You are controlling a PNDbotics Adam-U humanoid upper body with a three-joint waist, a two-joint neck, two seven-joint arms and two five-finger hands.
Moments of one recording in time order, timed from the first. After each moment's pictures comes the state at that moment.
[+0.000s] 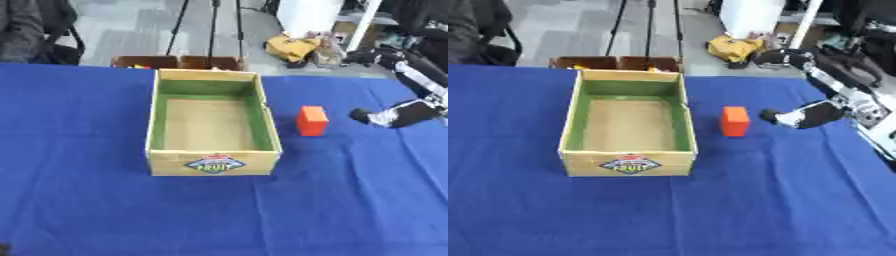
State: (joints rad) left arm -0.14 0.35 -0.08 -1.73 0.30 -0.09 -0.48; right arm -0.40 -1.09 0.02 -1.27 0.05 -0.70 0.05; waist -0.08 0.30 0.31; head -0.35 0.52
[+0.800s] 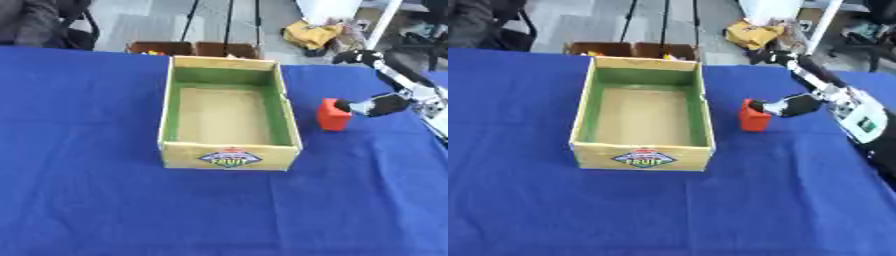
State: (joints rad) left arm -0.13 0.35 -0.08 -1.75 0.29 -0.12 -0.48; right arm -0.48 -1.09 0.03 -1.06 0.13 -0.73 0.05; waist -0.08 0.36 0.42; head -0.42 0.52
